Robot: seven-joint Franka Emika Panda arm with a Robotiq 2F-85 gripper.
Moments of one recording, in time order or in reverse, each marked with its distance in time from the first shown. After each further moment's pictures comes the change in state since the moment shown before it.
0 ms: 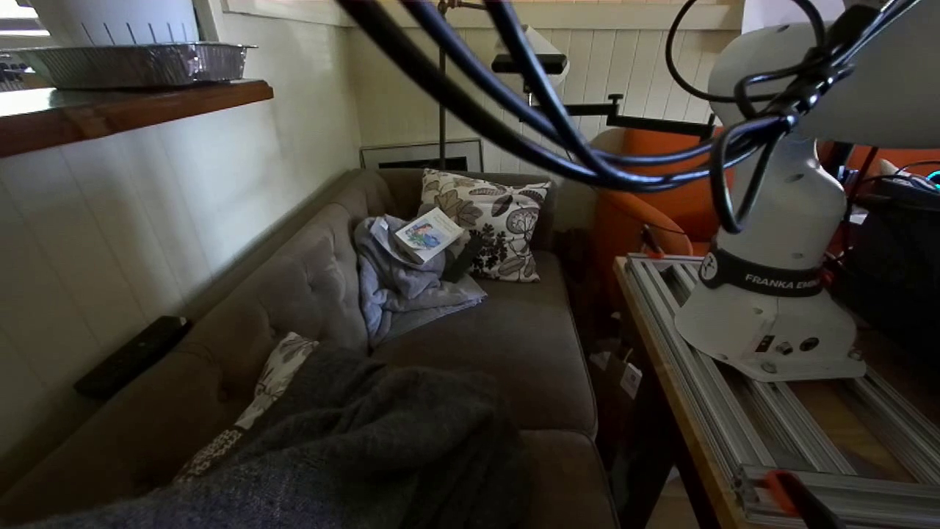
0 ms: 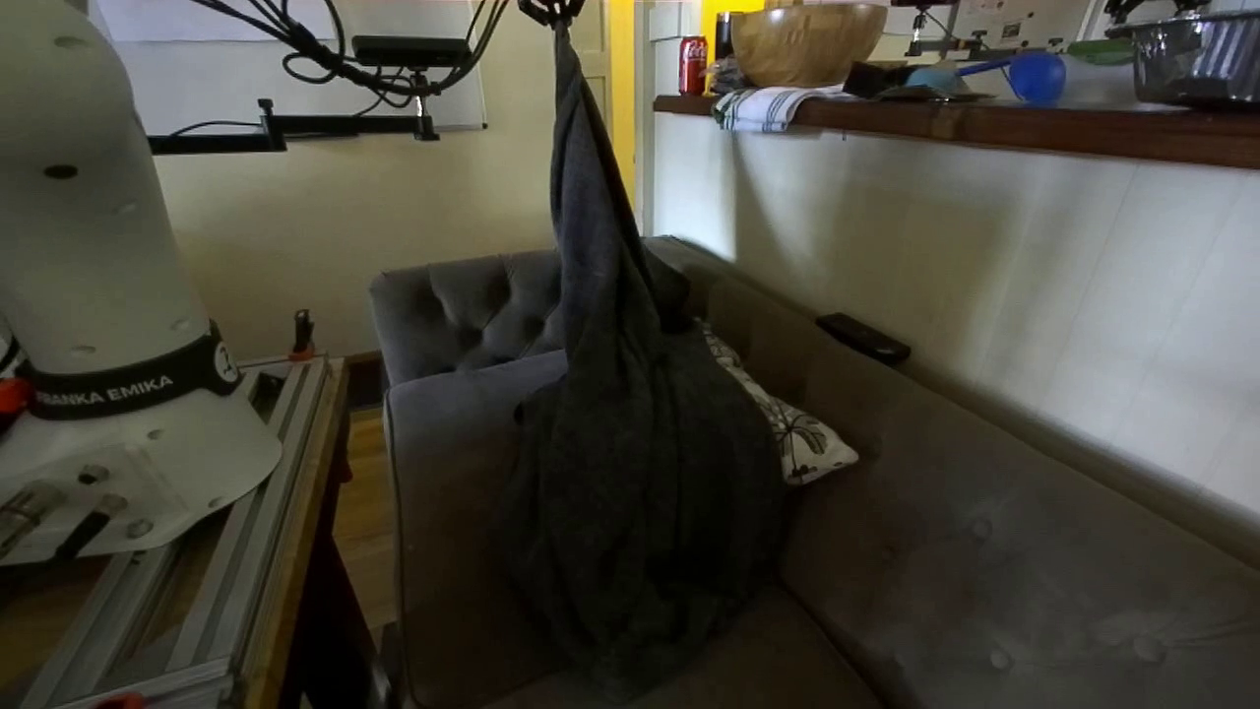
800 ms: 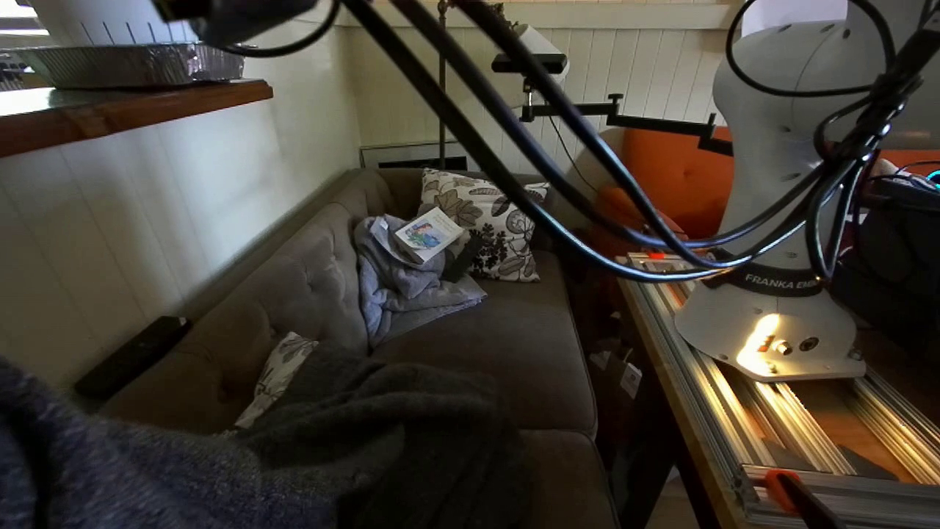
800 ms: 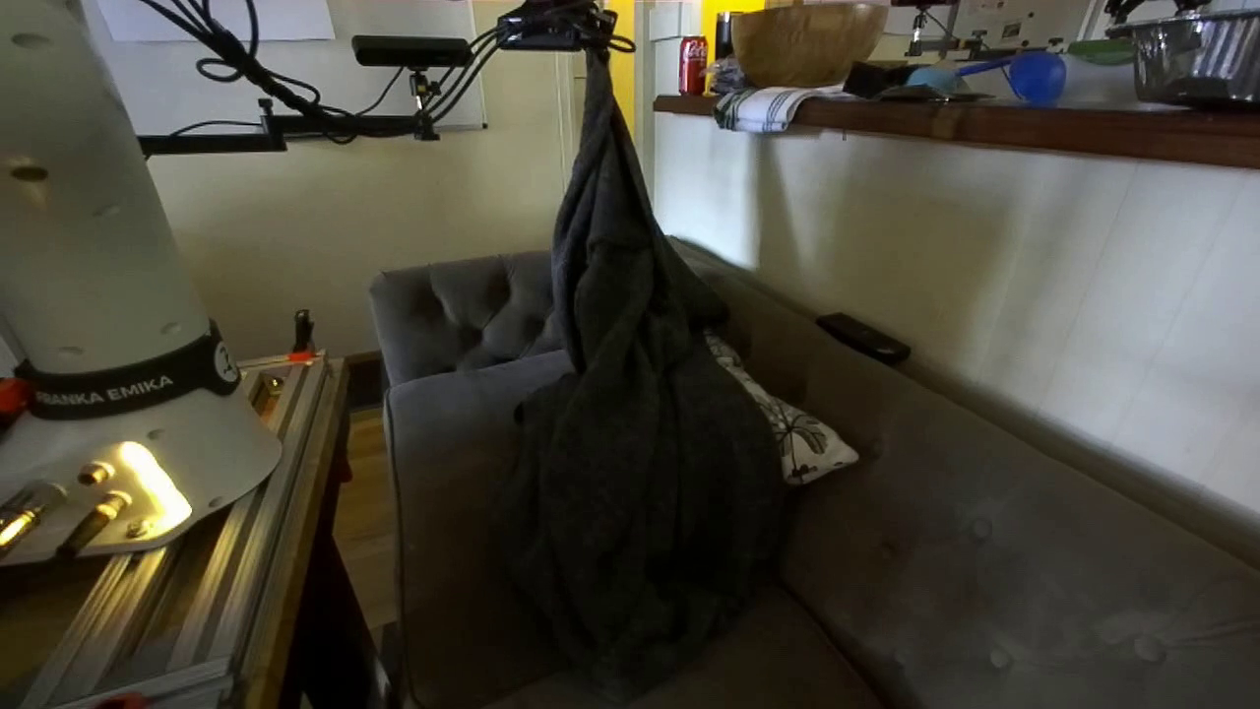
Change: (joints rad) arm -0.124 -0.151 0.119 -0.402 0.929 0.591 -0.319
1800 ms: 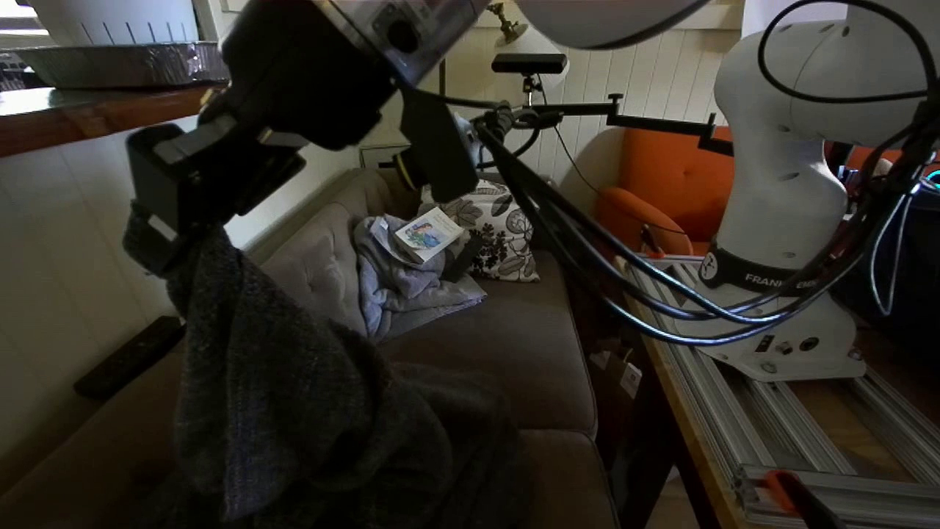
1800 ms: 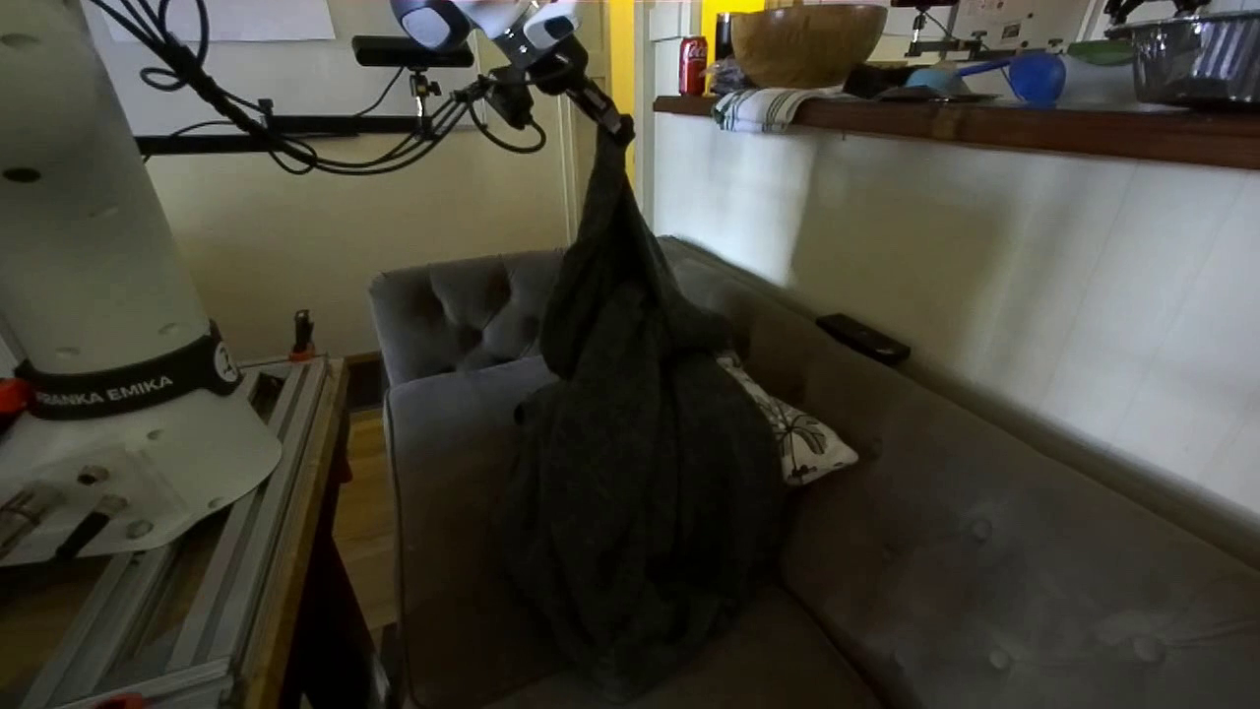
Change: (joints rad) arm -0.034 -0.040 -0.003 -0.225 0.442 0.256 0.130
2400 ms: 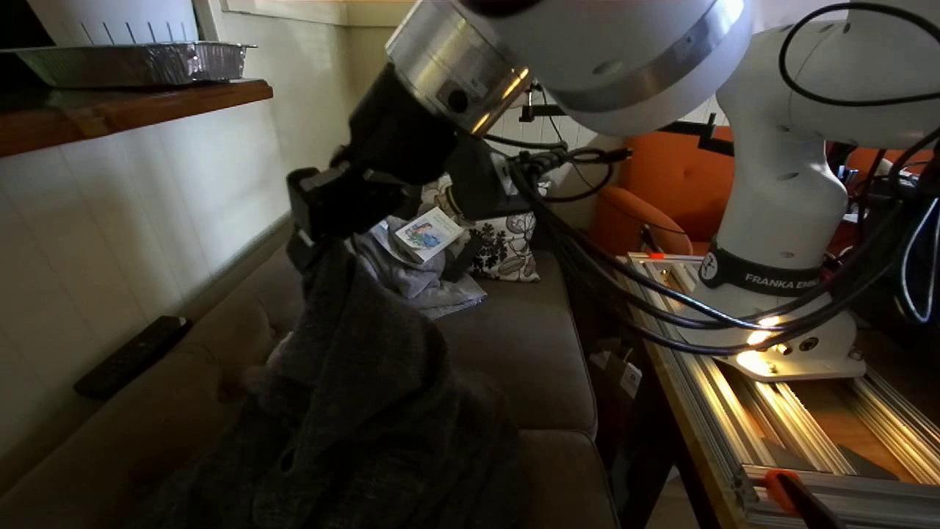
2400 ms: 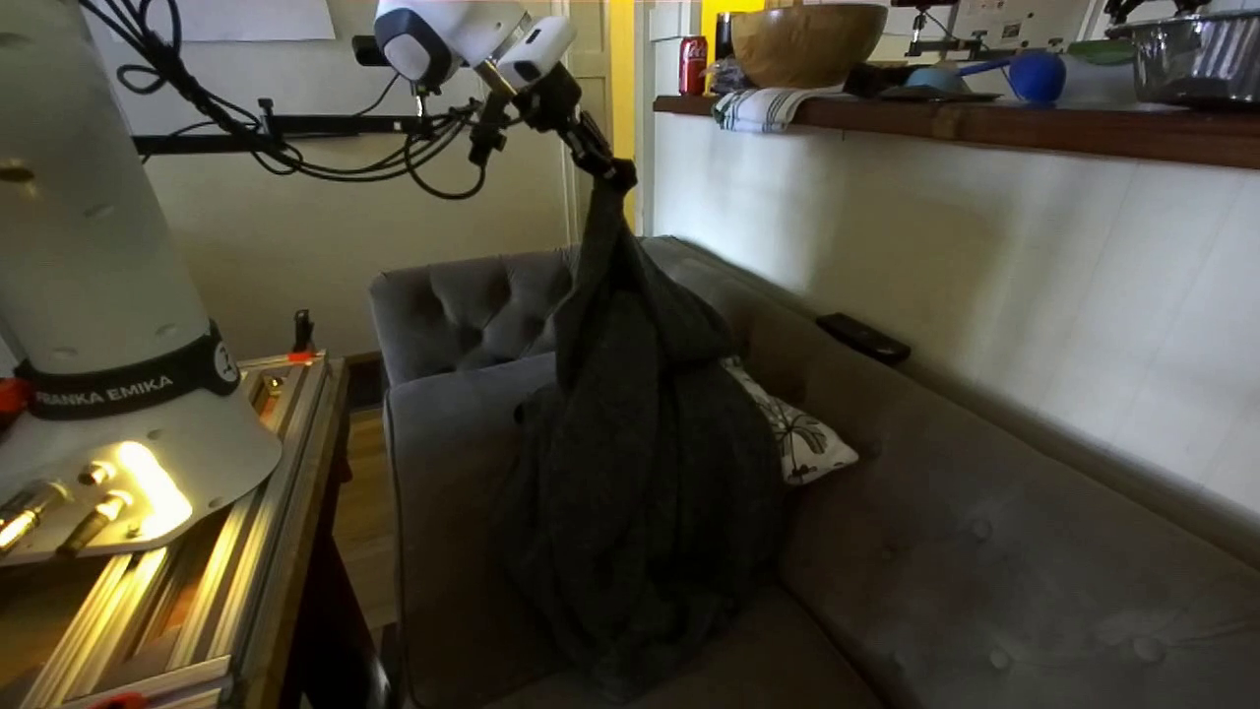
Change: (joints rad) arm -0.026 -0.045 -0.026 -0.184 0.003 0.057 0.360
